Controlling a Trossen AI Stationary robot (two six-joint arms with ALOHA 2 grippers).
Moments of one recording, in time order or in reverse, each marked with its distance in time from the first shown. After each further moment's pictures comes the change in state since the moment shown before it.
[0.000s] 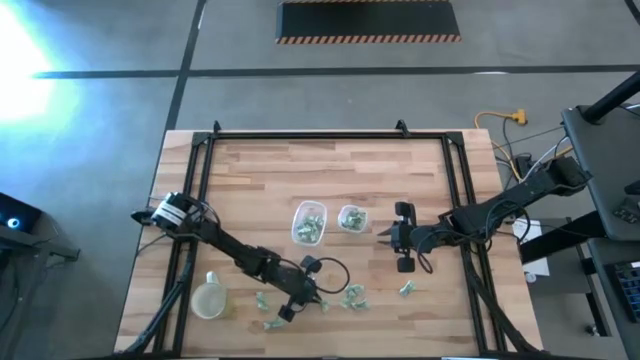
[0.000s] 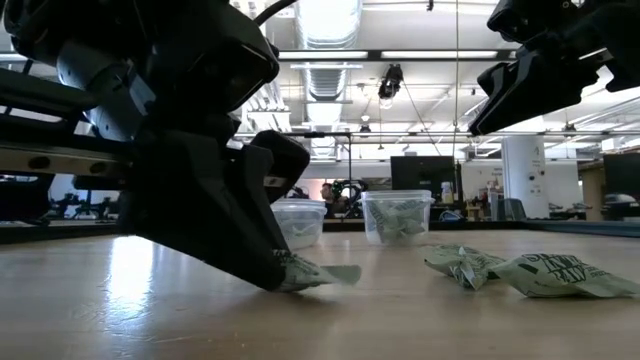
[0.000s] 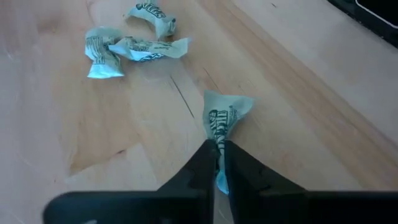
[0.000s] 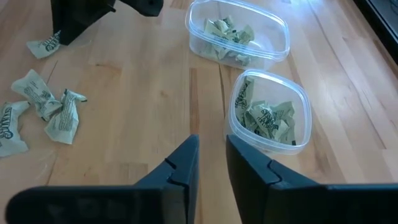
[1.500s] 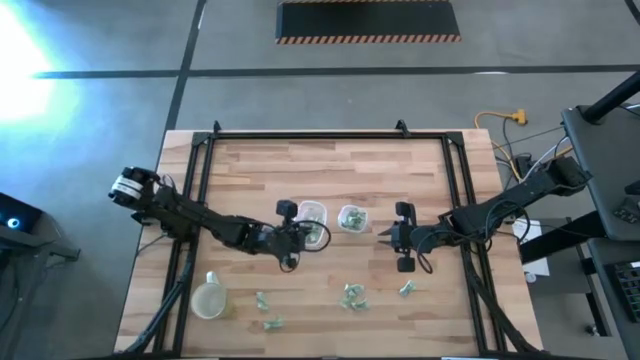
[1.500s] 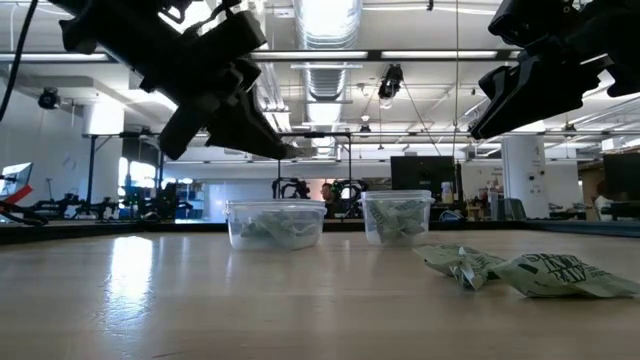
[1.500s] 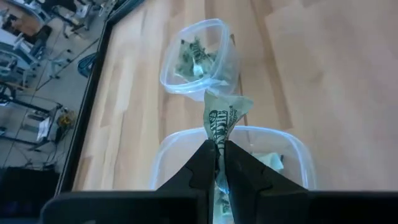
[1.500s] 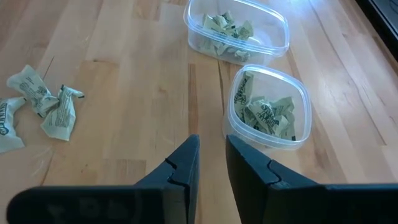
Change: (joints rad) left arm 0.153 -0.406 -0.113 -0.328 -0.617 0.216; right arm 0.000 0.000 -0.011 0.003 0.004 0.005
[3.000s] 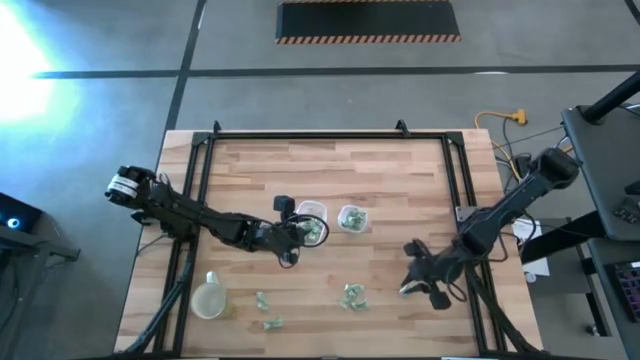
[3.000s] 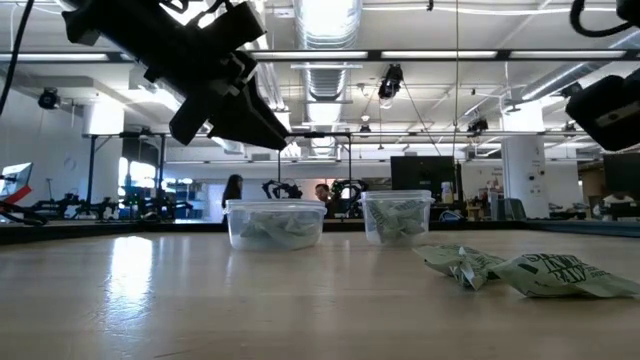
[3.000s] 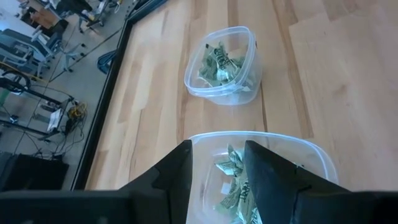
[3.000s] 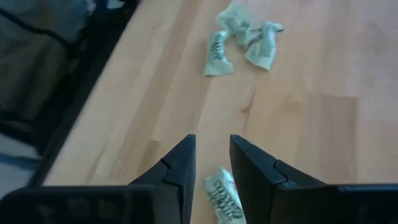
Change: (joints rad) left arm 0.009 -0.034 0.010 -0.019 -0.040 -0.029; right arm 0.334 0.000 -0.104 0.107 -0.278 0.316
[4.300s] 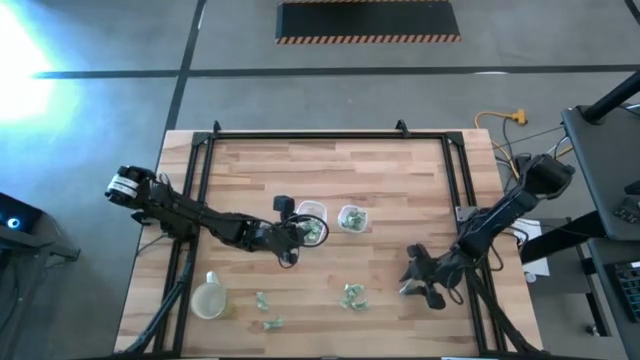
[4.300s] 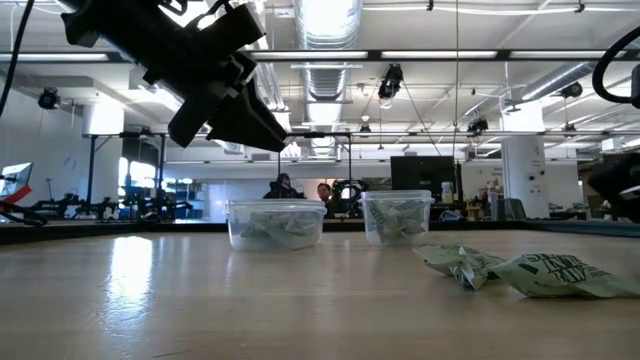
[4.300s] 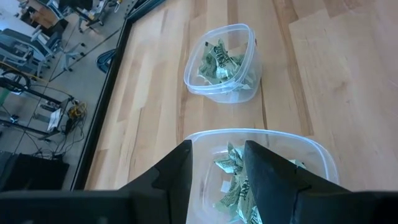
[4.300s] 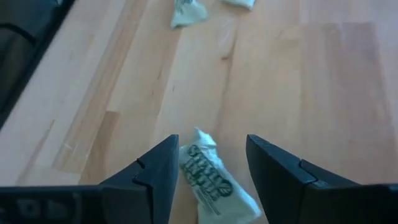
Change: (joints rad) left arm -0.001 0.000 -0.006 0.002 0.000 0.000; right arm 0.071 0.204 -0.206 0.396 0.113 0.132
